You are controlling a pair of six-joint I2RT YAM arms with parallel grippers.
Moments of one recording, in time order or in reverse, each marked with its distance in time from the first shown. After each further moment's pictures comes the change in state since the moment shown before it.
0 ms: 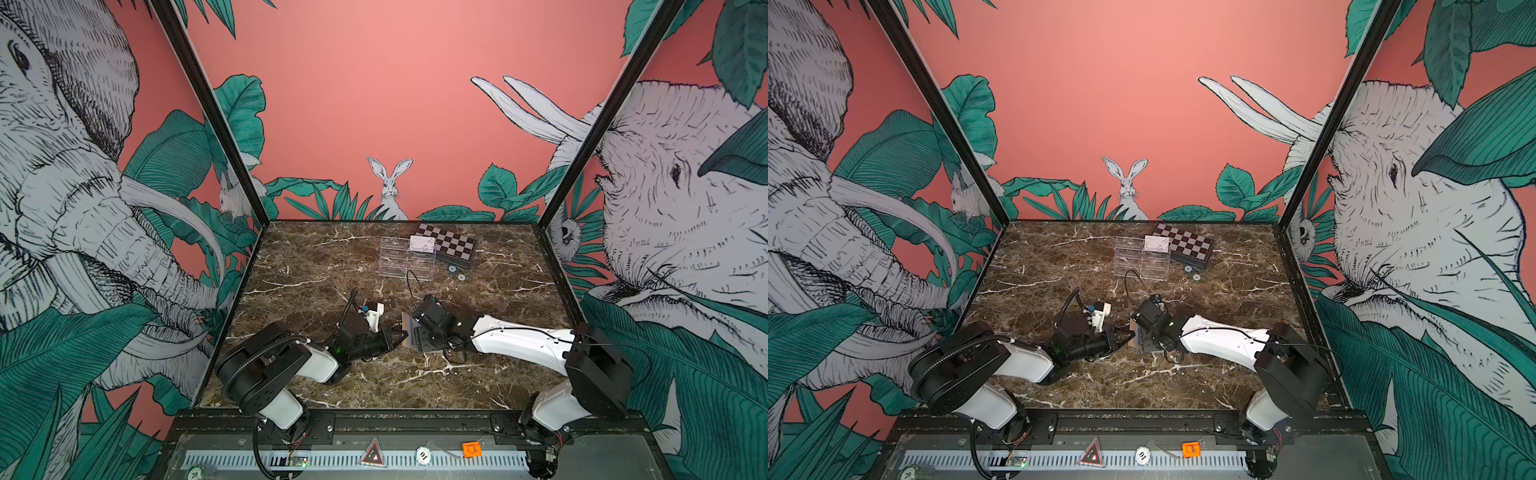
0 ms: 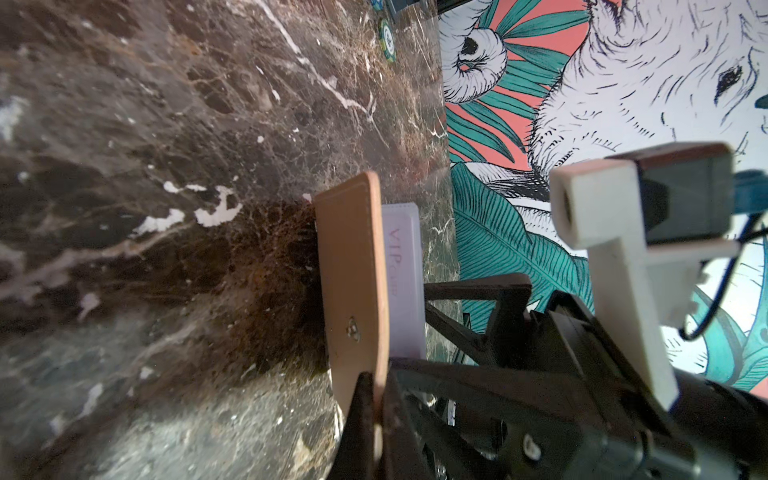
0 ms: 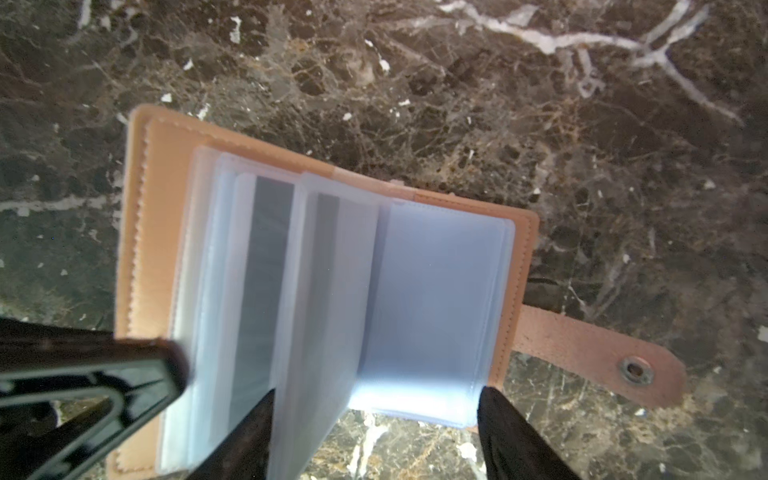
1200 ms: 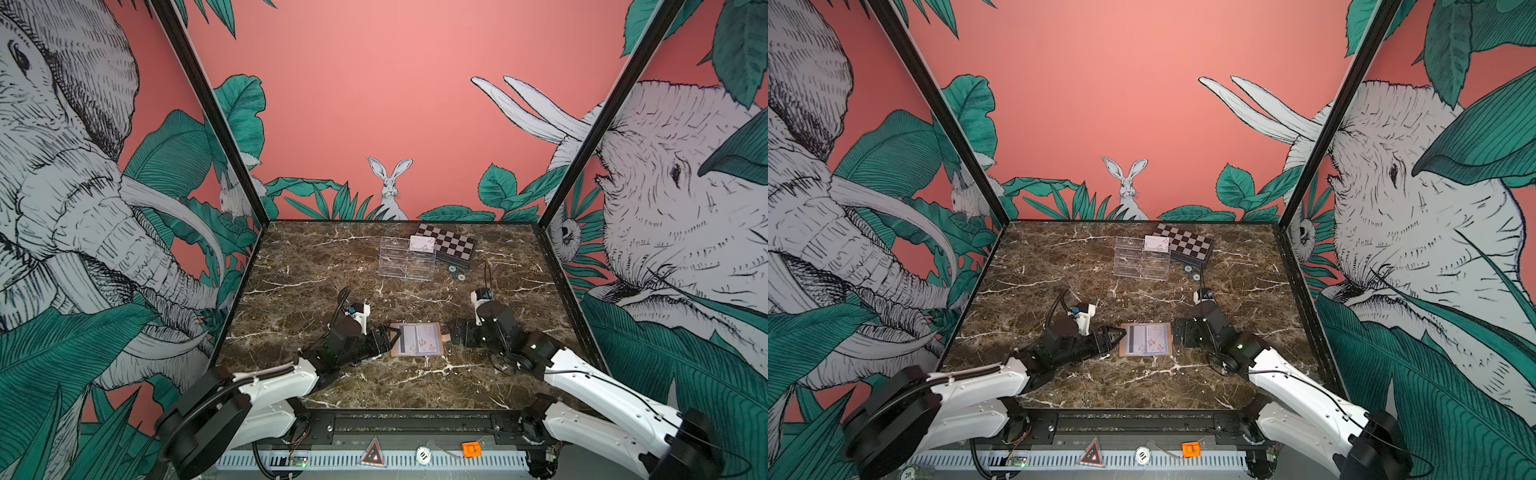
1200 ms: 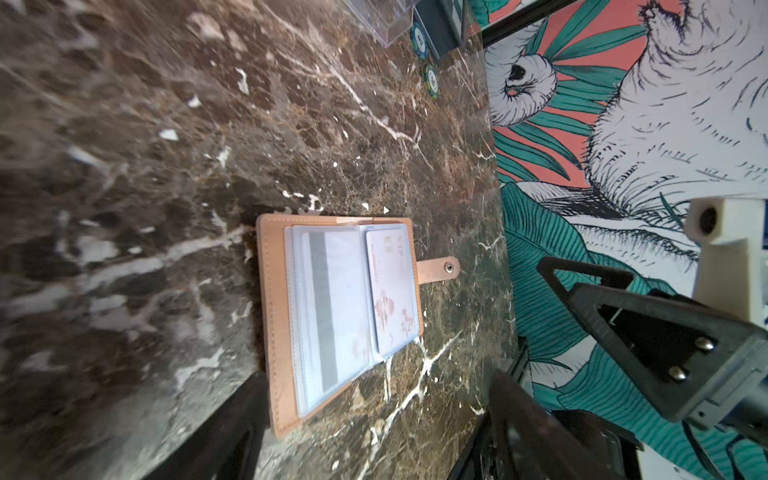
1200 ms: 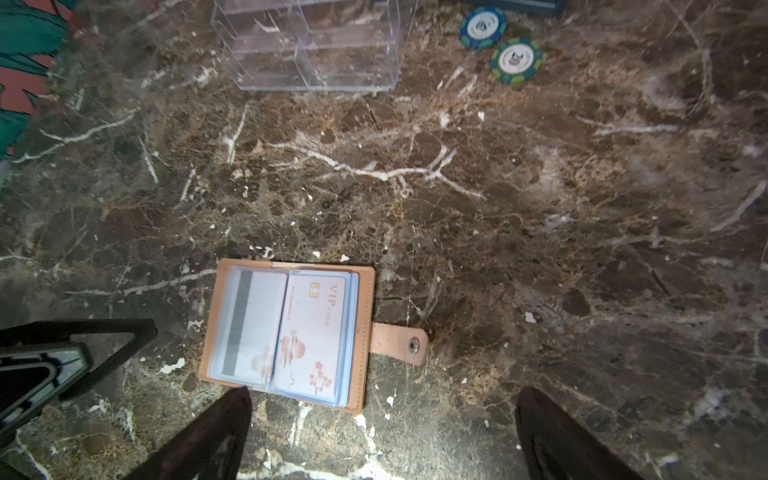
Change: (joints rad) left arm -0.002 -0.486 -0.005 -0.599 -0.220 0.134; right arm -0.253 -0.629 -0.308 0.076 -0.036 -0.133
